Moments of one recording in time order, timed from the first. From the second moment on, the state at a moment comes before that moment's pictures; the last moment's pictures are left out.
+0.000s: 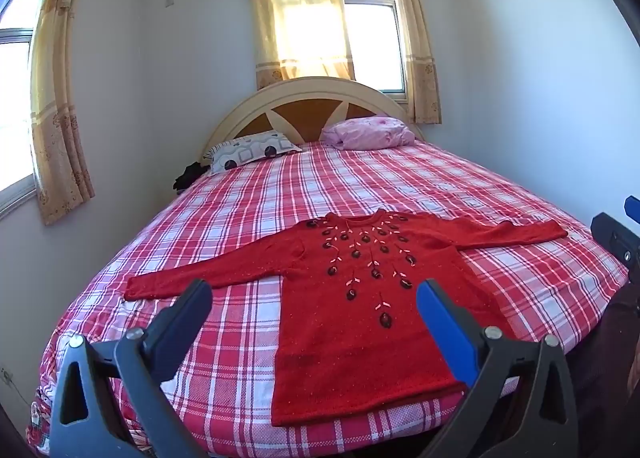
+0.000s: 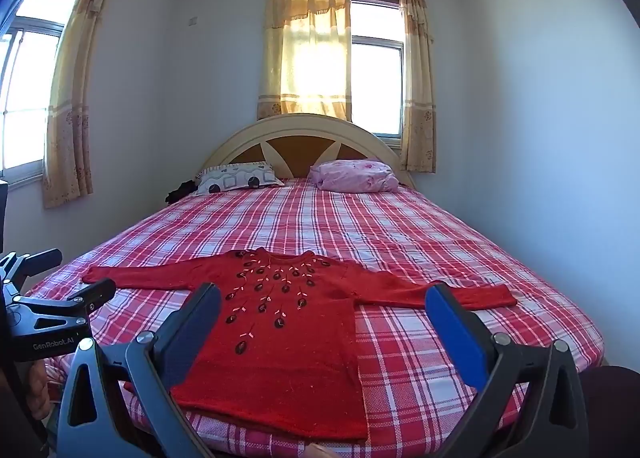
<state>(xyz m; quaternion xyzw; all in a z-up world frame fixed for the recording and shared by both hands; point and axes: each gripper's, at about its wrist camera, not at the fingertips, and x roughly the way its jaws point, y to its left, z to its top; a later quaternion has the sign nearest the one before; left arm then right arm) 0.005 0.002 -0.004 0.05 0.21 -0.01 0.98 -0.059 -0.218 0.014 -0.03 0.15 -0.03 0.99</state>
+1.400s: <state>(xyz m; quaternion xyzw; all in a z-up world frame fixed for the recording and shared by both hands) 0.005 0.011 -0.005 0.04 0.21 0.00 0.98 -0.054 -0.219 0.005 -0.04 0.16 -0.03 0.99</state>
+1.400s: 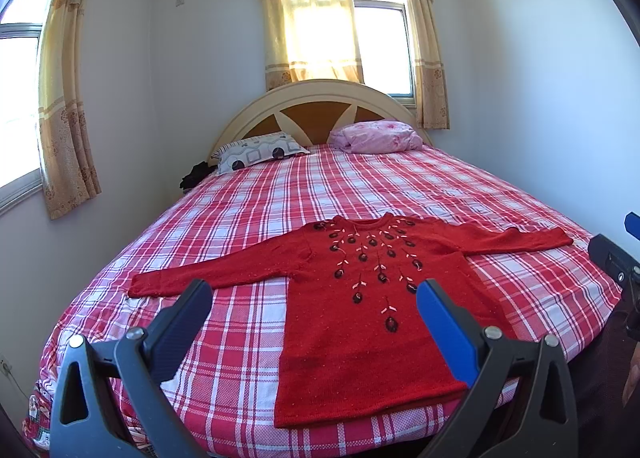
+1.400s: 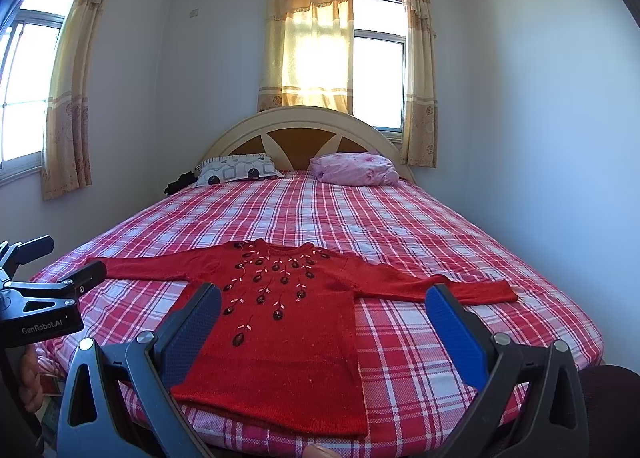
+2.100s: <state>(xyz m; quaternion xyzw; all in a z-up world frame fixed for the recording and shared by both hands) 0.005 0.011 -0.005 0.04 0.21 0.00 0.98 -0.053 -0.215 0.004 -0.04 0.17 -0.03 0.98</state>
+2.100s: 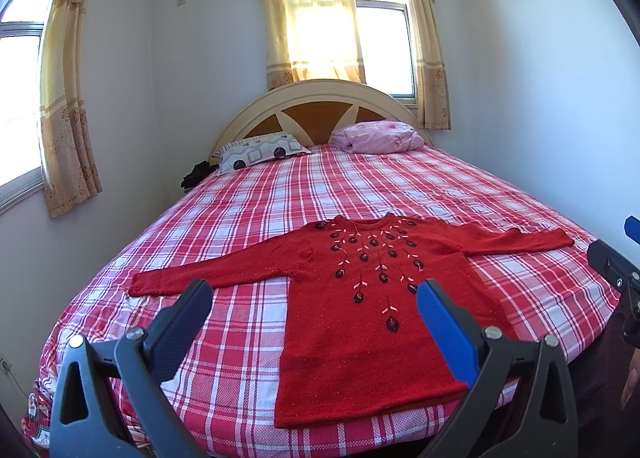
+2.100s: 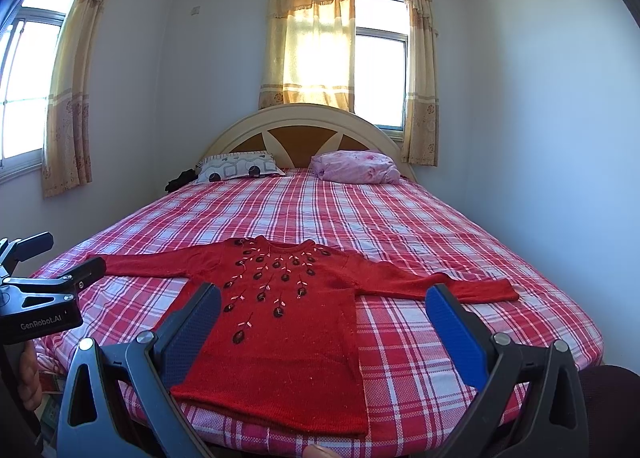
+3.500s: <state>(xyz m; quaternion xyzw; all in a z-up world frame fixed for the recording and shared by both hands) 0.215 0.017 -0.134 0.09 0.34 0.05 0.93 0.115 -0.533 -0.117 0.22 0.33 -0.21 0.90</state>
